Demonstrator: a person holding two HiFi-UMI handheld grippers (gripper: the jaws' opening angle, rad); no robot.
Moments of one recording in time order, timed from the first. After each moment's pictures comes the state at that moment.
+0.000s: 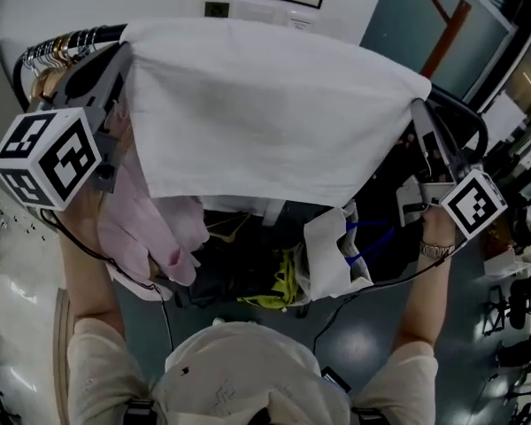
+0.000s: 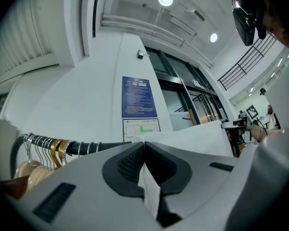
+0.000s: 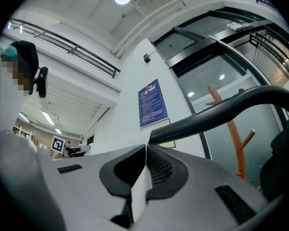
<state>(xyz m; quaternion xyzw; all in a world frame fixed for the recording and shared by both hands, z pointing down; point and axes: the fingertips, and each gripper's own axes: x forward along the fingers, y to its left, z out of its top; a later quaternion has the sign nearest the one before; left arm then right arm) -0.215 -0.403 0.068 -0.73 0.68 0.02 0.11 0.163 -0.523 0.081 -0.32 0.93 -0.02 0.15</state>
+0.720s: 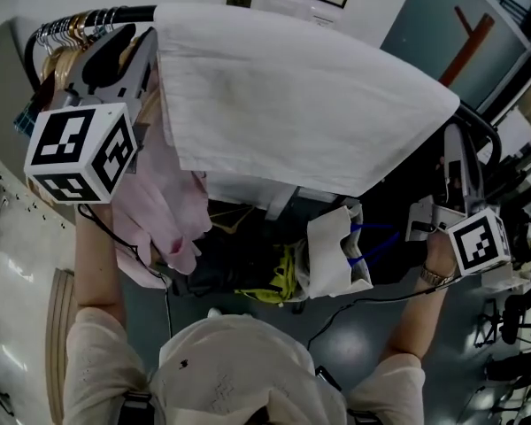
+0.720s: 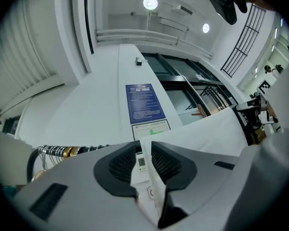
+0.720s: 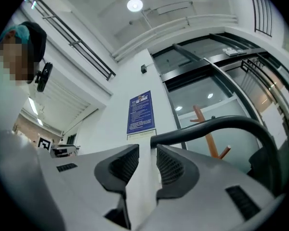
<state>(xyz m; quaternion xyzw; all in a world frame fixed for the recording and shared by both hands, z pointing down) -0.224 -0.402 0.068 -0.65 0.73 0.01 0.19 0.189 -0.502 0.071 -0.42 0.89 0.05 0.18</state>
